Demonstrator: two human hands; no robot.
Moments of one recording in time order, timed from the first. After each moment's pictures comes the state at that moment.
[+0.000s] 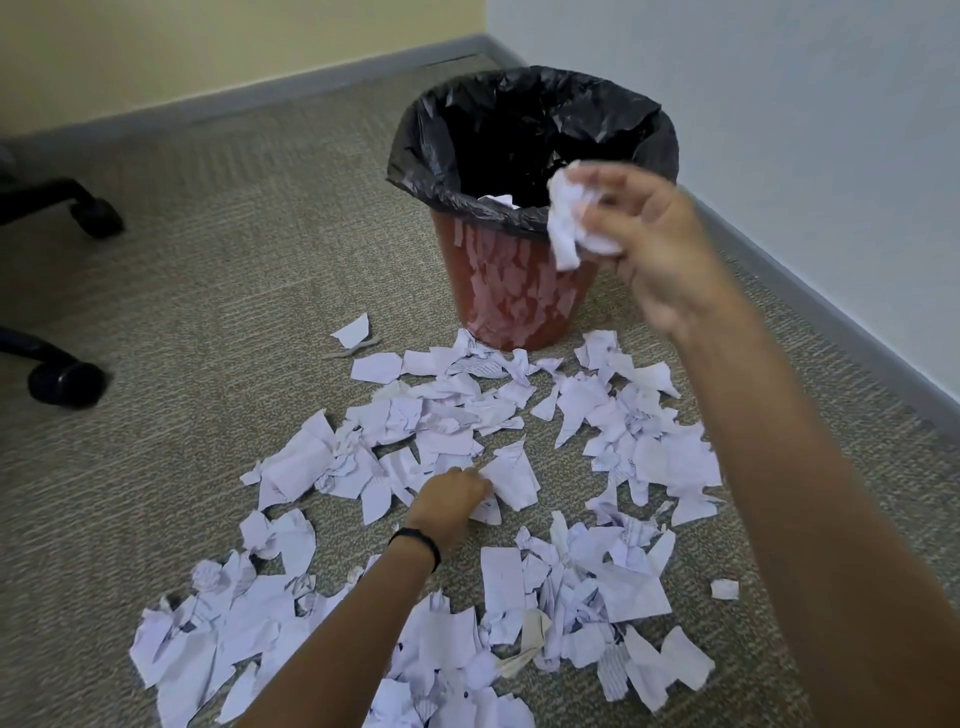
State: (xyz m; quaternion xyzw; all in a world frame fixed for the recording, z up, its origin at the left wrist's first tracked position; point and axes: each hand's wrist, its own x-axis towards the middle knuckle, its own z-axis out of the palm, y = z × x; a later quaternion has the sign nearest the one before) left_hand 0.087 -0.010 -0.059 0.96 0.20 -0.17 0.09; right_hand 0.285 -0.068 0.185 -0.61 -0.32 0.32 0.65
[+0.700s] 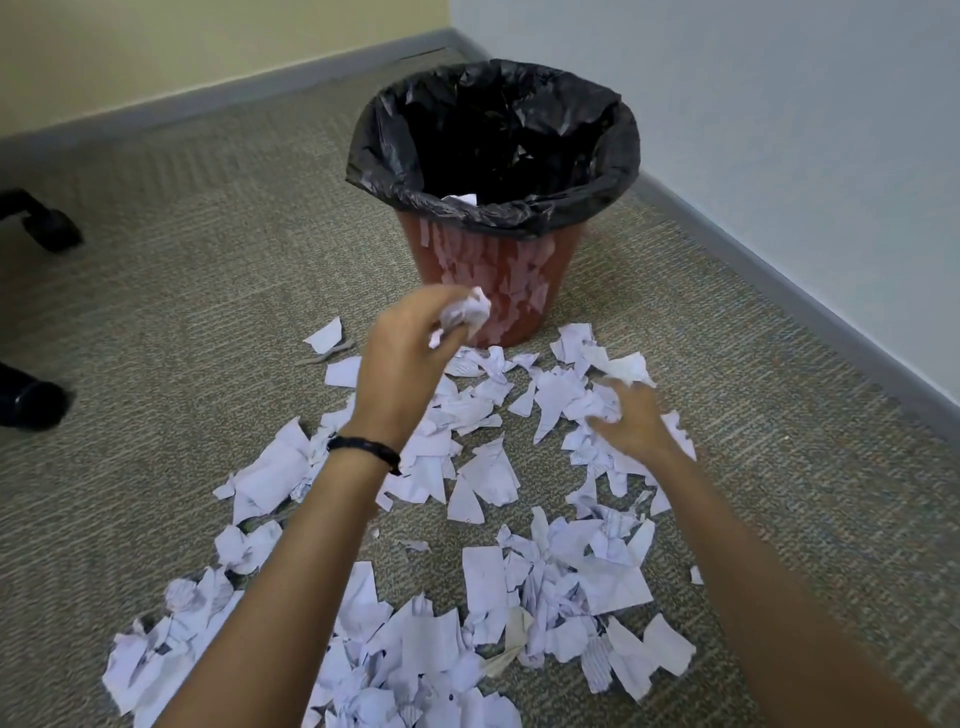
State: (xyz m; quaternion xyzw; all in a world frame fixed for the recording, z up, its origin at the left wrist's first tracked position) left_hand 0.136 0.020 0.108 0.87 0.25 0.30 0.30; right_hand 0.326 -0.142 -0.027 -0.90 -0.28 0.26 0.22
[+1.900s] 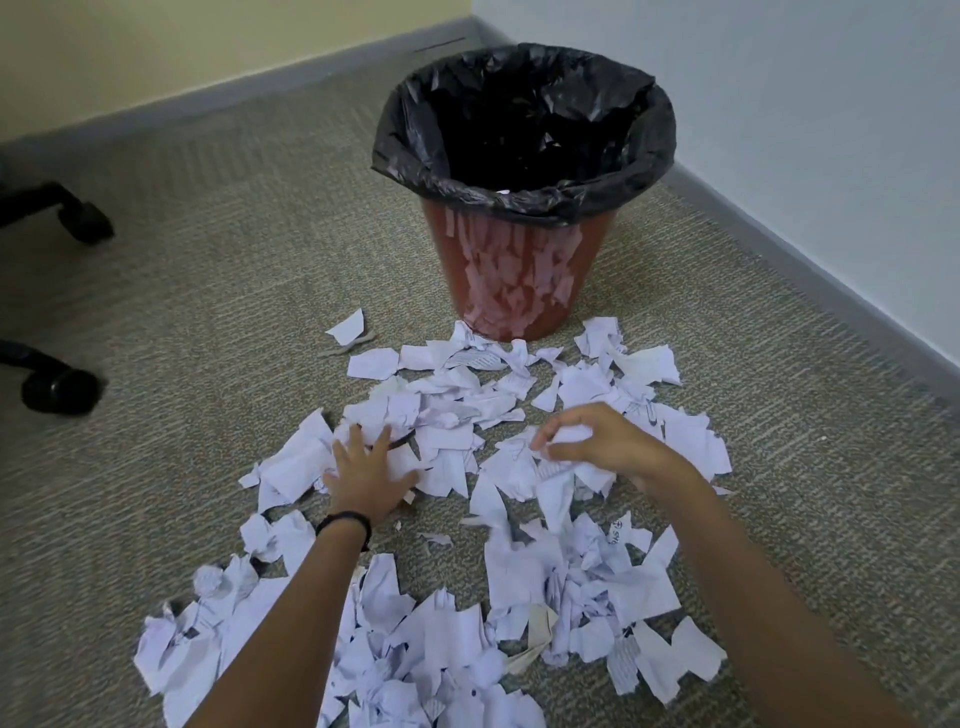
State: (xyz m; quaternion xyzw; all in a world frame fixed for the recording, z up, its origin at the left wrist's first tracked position) left_hand 0.039 0.052 -0.065 0.82 0.51 -0.14 0.23; right_hand 0.260 -0.124 0.028 -0.70 -0.35 0.50 0.37
